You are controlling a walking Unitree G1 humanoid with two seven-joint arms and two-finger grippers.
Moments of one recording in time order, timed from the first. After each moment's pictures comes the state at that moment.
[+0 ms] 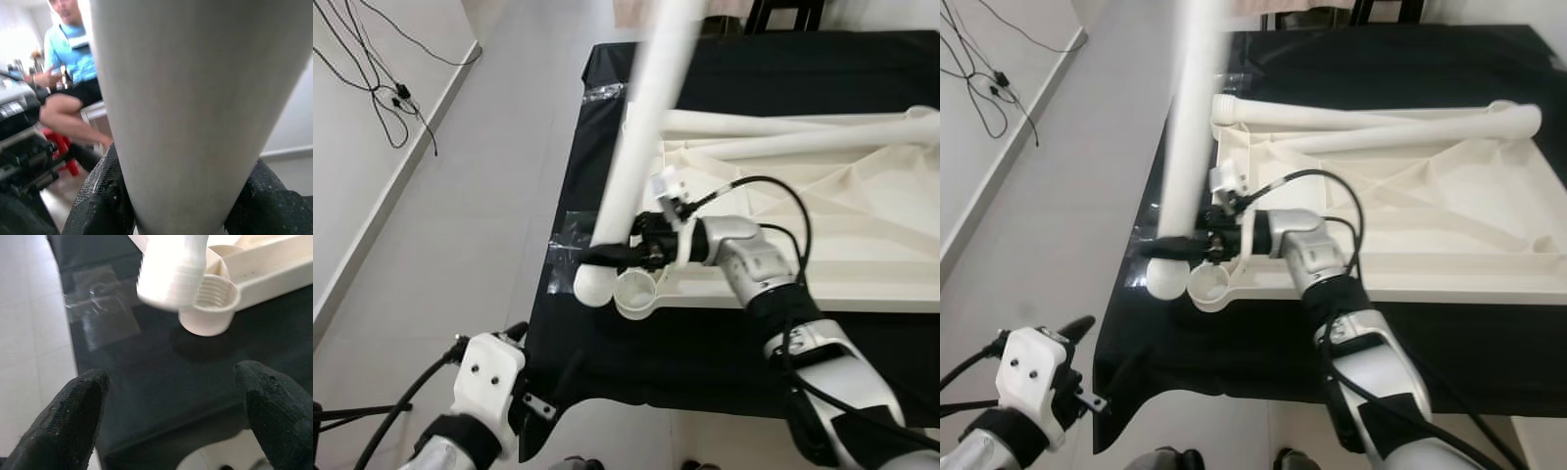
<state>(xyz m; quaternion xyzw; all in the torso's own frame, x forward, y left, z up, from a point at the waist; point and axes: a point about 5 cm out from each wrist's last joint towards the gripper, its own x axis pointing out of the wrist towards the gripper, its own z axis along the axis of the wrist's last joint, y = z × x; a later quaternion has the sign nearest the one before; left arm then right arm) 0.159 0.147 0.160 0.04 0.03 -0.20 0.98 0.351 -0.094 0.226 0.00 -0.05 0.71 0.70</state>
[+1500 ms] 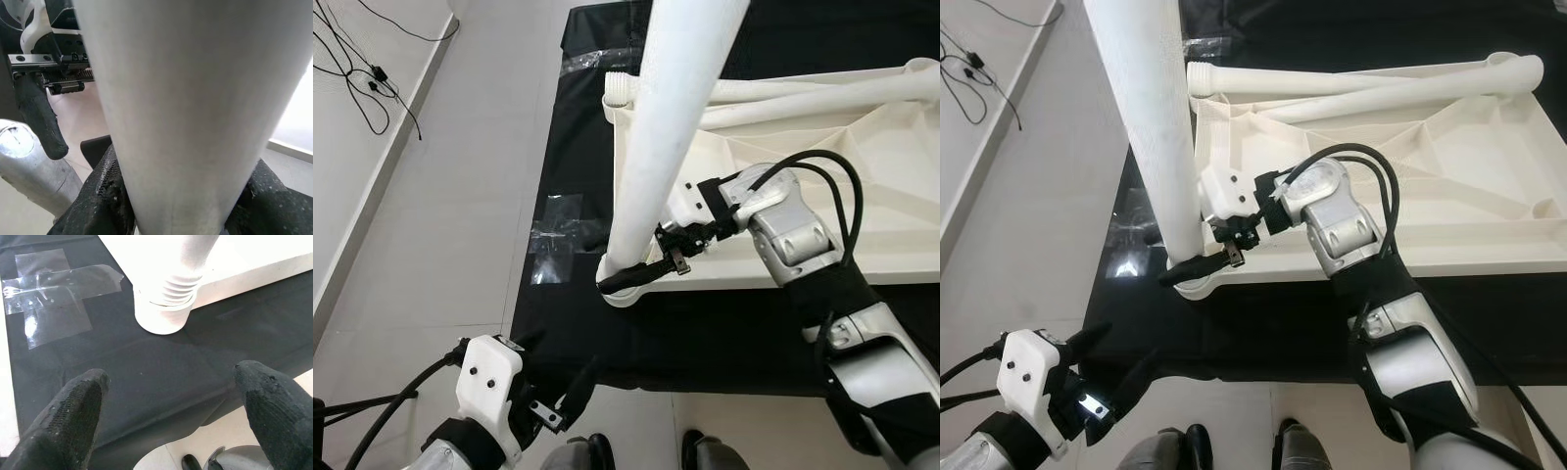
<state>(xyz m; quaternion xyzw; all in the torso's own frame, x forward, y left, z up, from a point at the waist) 0.155 0.142 0.166 -0.01 0.03 -0.24 0.97 0.326 -0.080 0.270 -0.30 -0.06 0.76 0.58</state>
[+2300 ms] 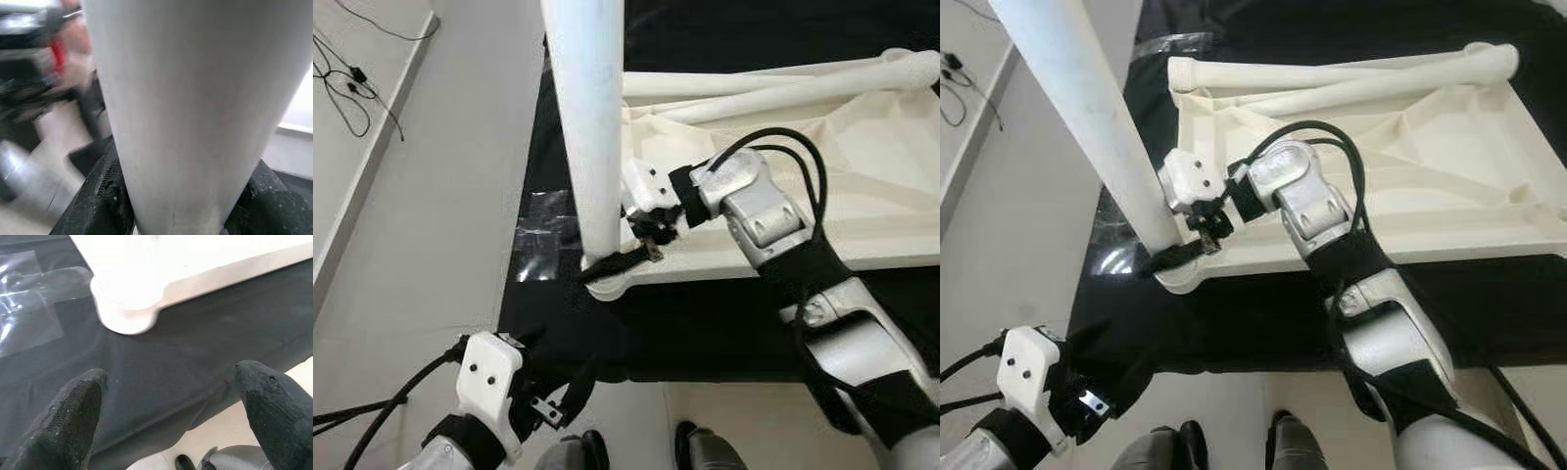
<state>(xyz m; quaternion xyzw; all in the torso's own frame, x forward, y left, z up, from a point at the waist) 0.157 0.142 0.168 -0.01 0.03 -0.25 0.97 0.343 -0.049 0.279 -0.26 -0.05 0.72 0.64</state>
